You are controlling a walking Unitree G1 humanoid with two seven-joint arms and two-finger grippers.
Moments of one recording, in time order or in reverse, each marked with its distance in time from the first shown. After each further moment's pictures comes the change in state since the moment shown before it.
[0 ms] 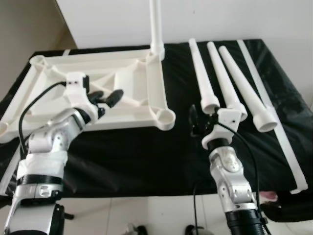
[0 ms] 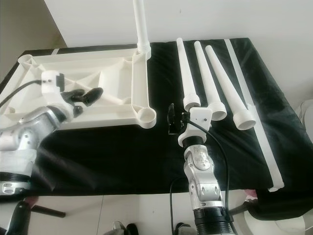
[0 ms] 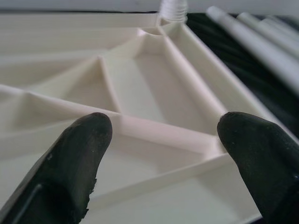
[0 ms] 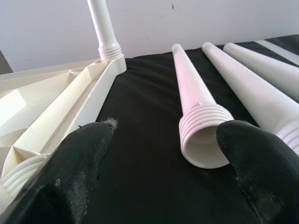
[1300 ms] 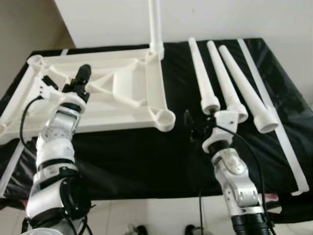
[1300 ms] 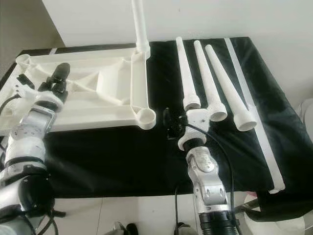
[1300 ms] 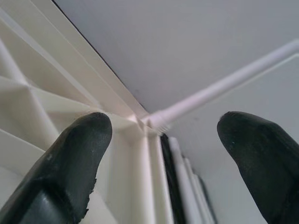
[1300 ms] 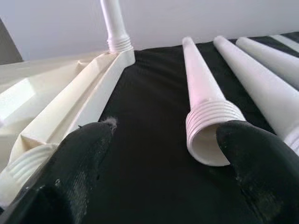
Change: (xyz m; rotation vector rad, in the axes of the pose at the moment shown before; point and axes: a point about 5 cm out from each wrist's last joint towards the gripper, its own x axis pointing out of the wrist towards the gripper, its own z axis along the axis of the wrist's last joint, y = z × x) left arm 0.006 0.039 0.005 -0.871 -0.446 0.093; right arm -0.005 -0.003 0.004 -0.007 0.020 0.049
